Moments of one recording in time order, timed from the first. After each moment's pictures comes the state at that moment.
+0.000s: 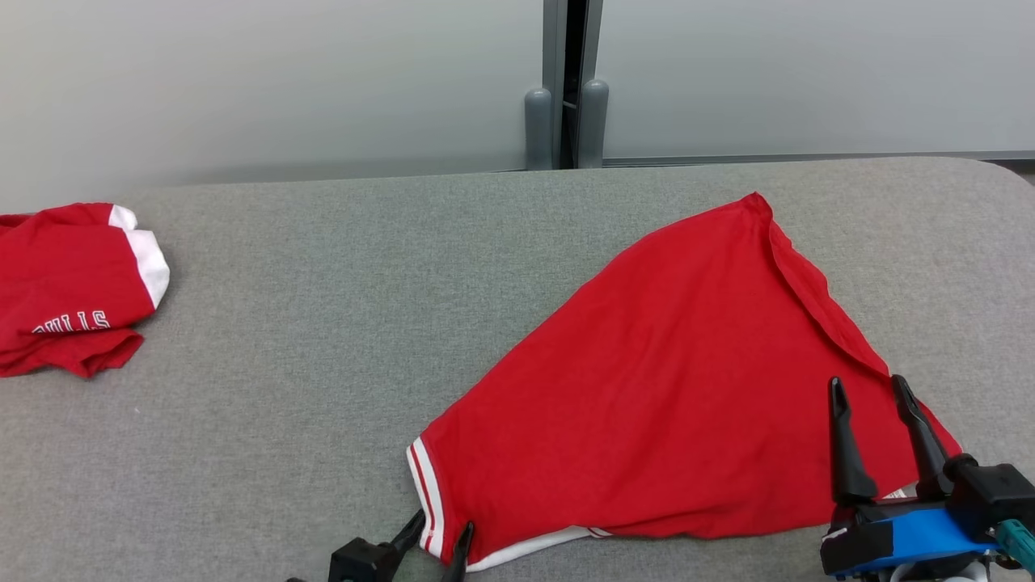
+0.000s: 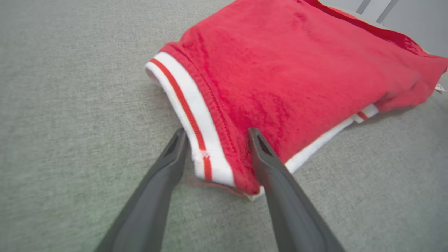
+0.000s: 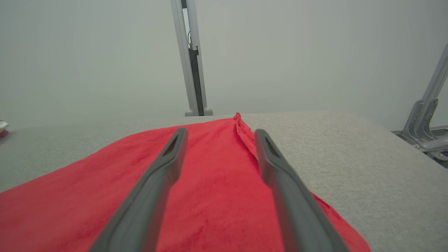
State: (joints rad) left arm -0.16 0.05 -0.43 0.64 -0.25 -0.11 -0.26; right arm -0.04 -0.10 -0.07 0.19 0.11 0.13 -0.26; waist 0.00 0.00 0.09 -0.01
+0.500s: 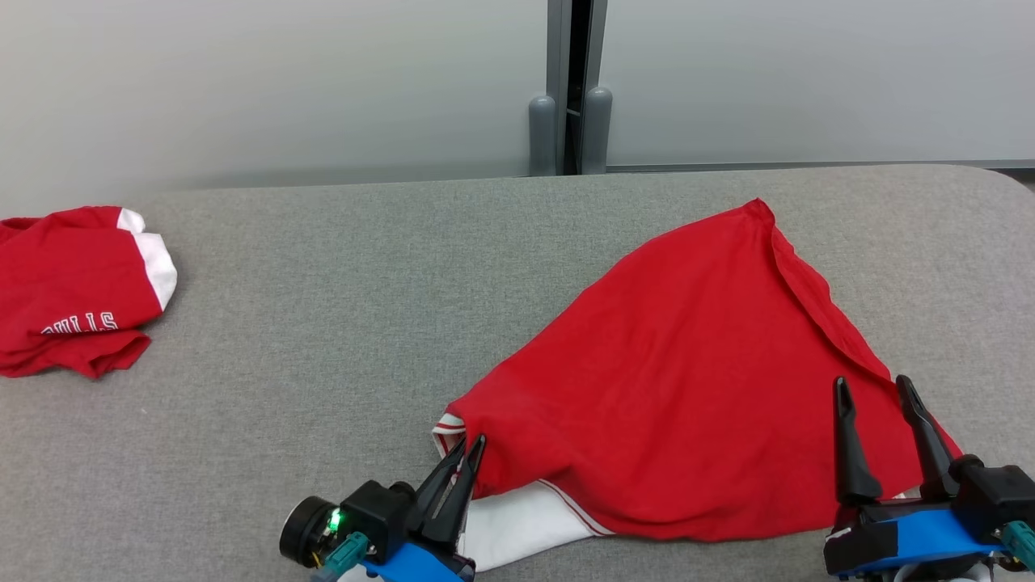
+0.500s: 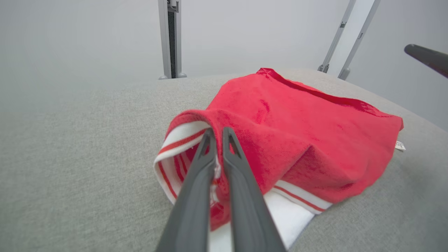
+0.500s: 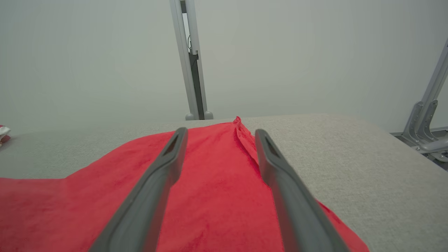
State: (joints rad) left arm -0.20 0.05 -0.46 0.45 -0.23 -0.10 -0.26; right arm -0.04 -0.10 -0.08 0.18 0.11 0.13 -0.26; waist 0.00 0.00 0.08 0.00
